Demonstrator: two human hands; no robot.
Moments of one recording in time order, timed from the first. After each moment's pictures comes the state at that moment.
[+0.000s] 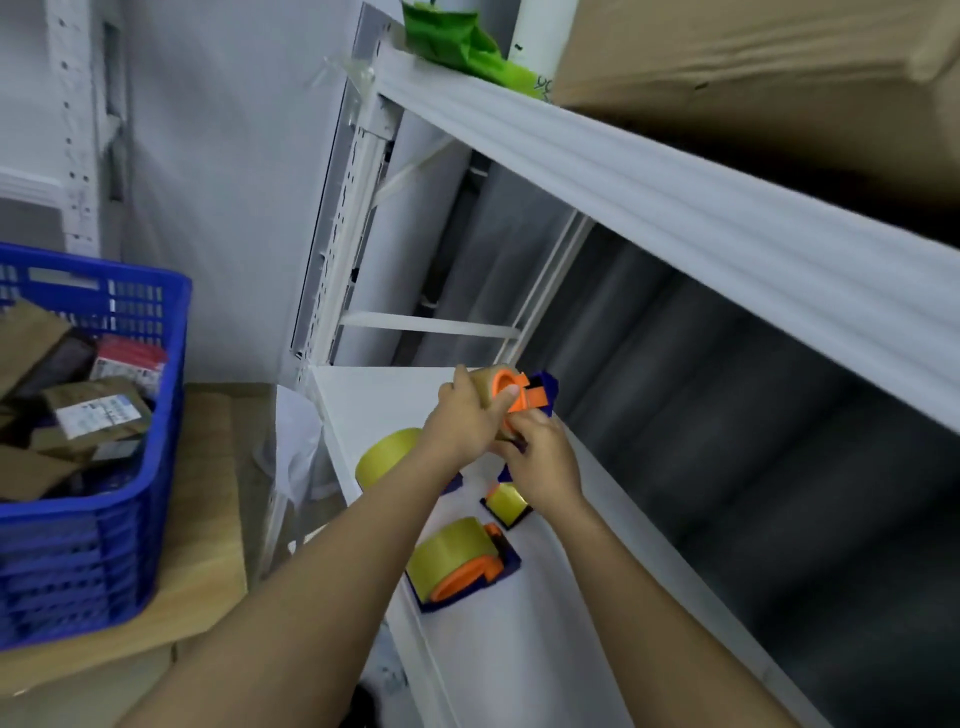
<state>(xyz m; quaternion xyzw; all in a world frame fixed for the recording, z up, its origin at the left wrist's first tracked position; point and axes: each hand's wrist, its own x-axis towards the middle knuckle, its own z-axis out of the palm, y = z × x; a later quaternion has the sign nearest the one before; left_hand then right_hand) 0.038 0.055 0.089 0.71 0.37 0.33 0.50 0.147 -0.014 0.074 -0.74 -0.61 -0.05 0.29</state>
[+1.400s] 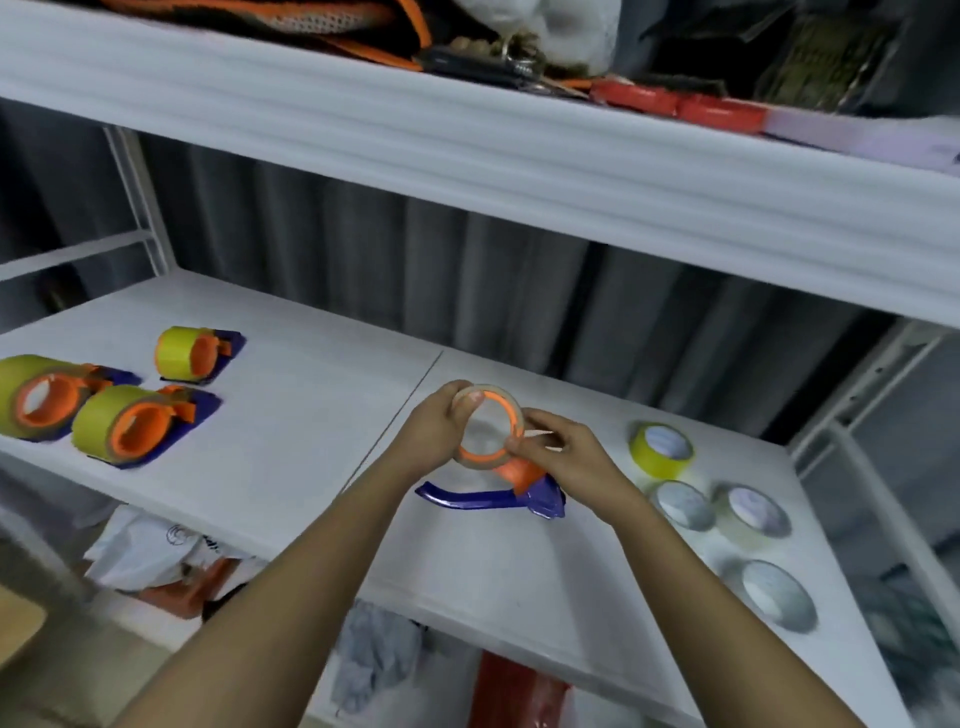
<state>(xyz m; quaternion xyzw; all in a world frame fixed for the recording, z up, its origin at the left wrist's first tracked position) 0.080 -0.375 0.075 0.85 0.06 0.09 0.51 0.118 -0.551 0.072 -0.81 -0.23 0.11 0.53</state>
